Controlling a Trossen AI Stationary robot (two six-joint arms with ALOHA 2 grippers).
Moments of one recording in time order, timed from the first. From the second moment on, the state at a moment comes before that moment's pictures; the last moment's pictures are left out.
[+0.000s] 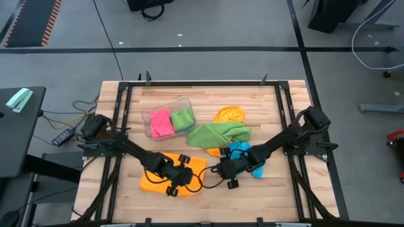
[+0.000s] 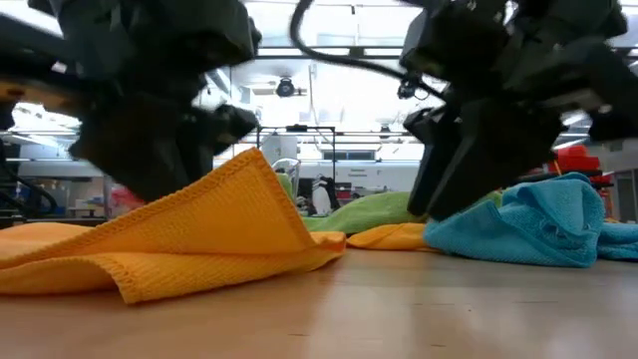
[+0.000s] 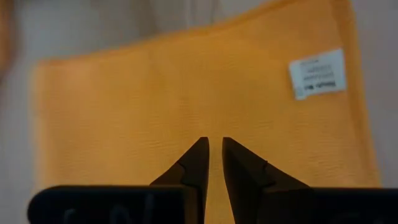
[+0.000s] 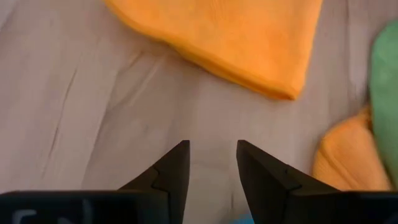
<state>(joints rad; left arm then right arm) -0.48 1.82 1.01 -0.21 -0.14 -0.07 0.43 1.76 0.93 -0.10 0.24 0.15</state>
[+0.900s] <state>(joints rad) -0.34 1.82 1.00 -0.35 -0.27 -0.13 0.43 1.75 0.93 -0.08 0.31 0.25</state>
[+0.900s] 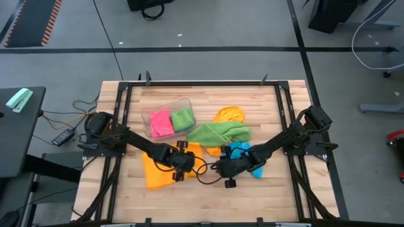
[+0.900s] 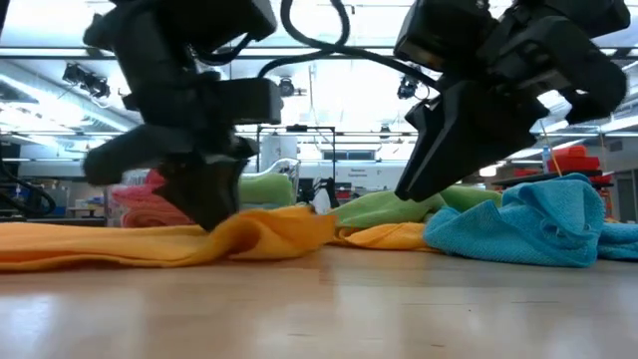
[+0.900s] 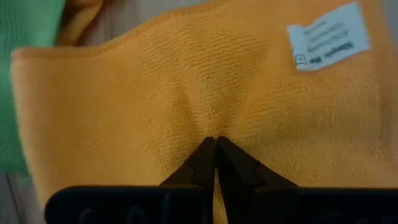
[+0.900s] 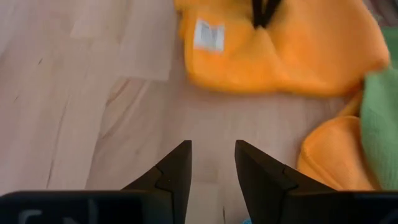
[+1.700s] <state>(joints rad) -0.41 1.76 1.01 -0.43 -0.27 -0.09 0.44 1.75 0.93 -0.04 0.40 0.32</state>
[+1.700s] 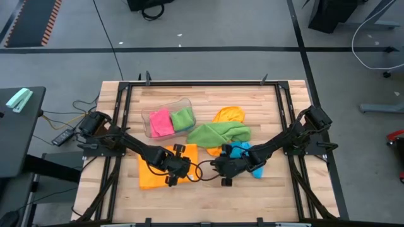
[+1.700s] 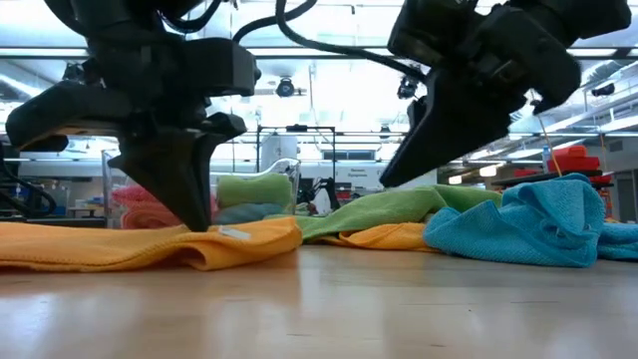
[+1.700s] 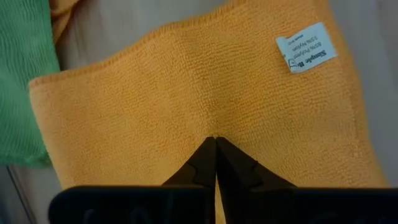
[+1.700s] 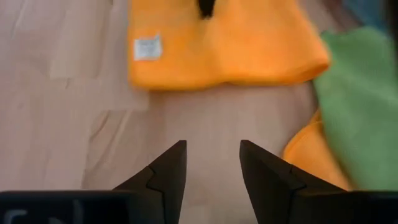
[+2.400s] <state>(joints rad) -0.40 1.76 1.01 -0.40 -0.27 0.06 0.40 1.77 0.93 -0.11 0.39 0.46</state>
